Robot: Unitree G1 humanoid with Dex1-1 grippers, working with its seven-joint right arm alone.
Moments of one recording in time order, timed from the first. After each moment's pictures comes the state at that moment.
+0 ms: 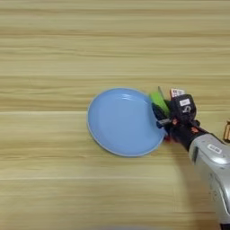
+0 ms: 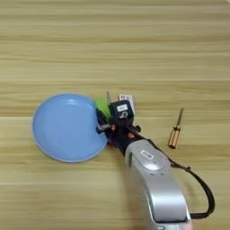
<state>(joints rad) 0.10 -0.20 0.02 -0.42 0.10 0.54 0.27</state>
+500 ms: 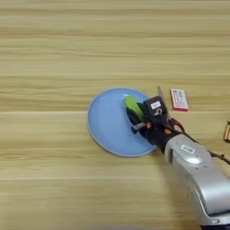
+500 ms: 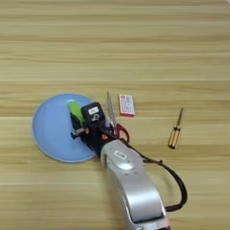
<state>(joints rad) 0.08 -0.15 0.18 -0.40 0.03 0.56 0.26</state>
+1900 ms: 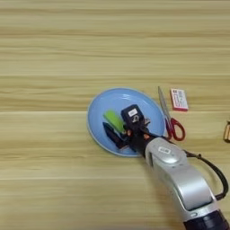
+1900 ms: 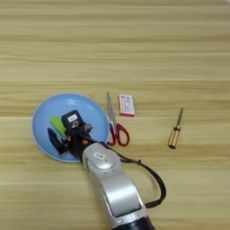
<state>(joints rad) 0.03 -0.10 0.28 -0.25 -0.01 0.53 0.27</state>
